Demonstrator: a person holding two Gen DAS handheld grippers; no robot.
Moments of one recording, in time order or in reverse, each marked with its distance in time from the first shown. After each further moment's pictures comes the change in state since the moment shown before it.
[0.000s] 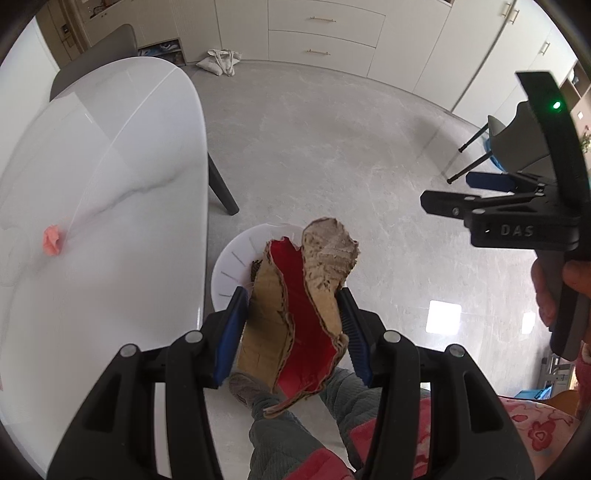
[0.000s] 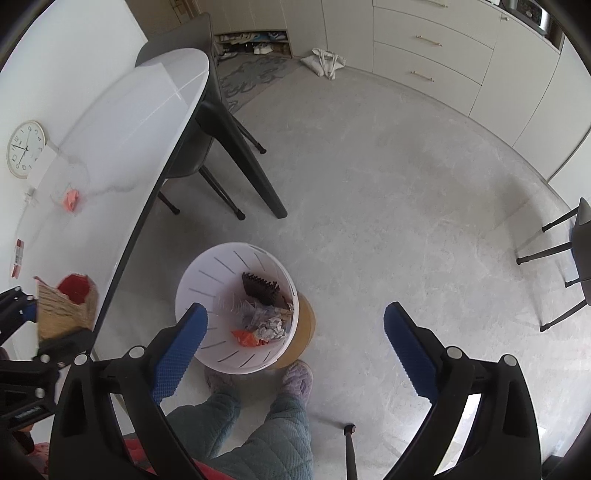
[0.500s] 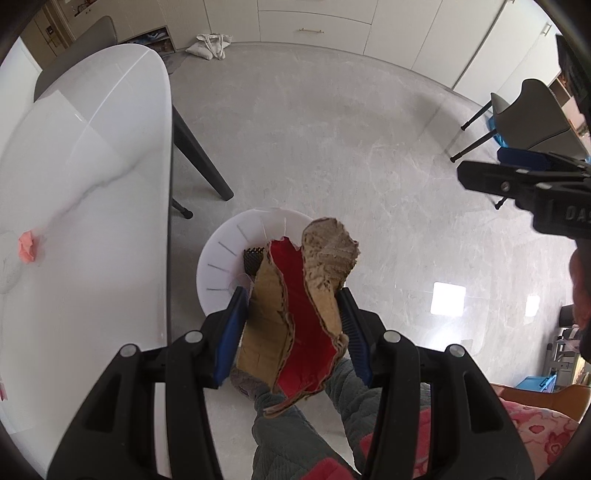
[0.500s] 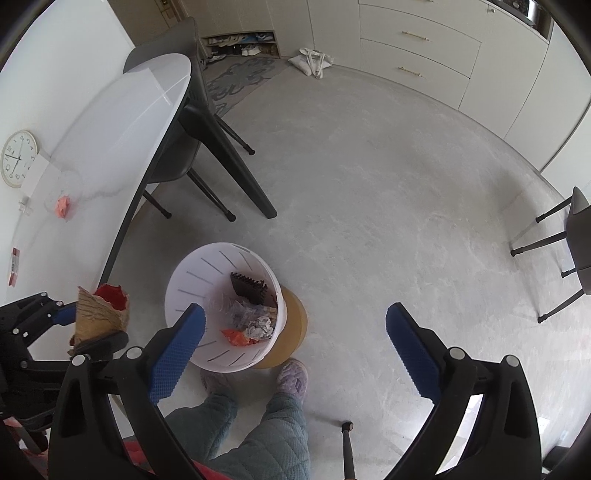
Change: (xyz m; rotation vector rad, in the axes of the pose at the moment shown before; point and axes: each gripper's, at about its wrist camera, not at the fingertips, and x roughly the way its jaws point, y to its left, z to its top) left arm 0.041 -0.012 0.005 0.038 0.081 0.011; right arm 0.003 -0.021 -0.004 0.039 0.000 -0.018
